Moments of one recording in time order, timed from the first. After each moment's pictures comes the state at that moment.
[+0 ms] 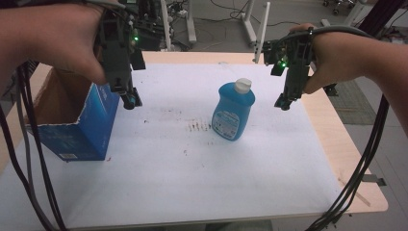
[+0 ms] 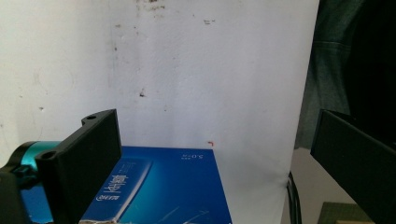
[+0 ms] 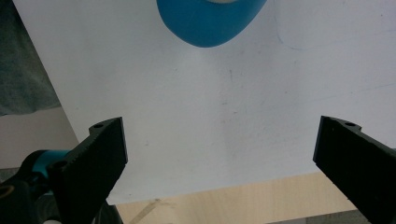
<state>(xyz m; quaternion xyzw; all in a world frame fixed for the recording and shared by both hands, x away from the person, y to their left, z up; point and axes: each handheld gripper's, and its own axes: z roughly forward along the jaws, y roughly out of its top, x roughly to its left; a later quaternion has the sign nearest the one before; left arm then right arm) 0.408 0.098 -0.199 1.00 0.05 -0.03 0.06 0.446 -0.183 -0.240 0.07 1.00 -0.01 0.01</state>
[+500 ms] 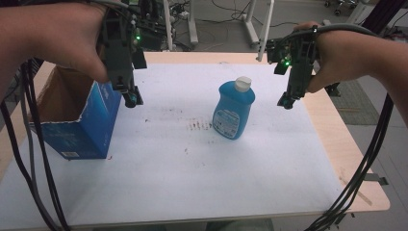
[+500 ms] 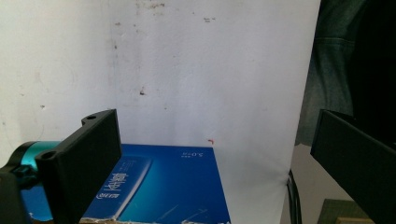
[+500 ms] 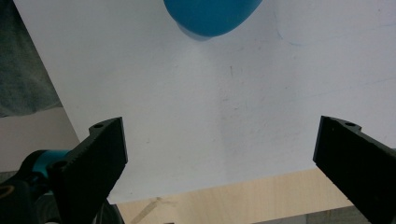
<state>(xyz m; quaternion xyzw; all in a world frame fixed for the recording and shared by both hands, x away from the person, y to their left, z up) 0.404 0.095 -0.199 1.00 0.05 -0.03 0.05 0.441 -0.188 -0.238 0.08 1.00 -0.01 0.02</state>
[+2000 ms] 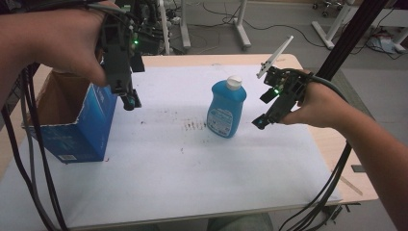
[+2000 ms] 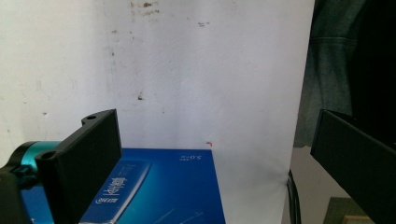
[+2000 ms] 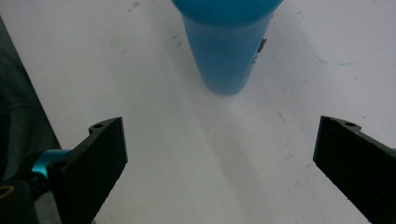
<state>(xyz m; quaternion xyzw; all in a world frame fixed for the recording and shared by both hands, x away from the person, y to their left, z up) 0.394 0.088 -0.196 1.00 0.03 -0.02 0.05 0.409 -0.228 -0.310 0.25 0.95 0.21 0.00</state>
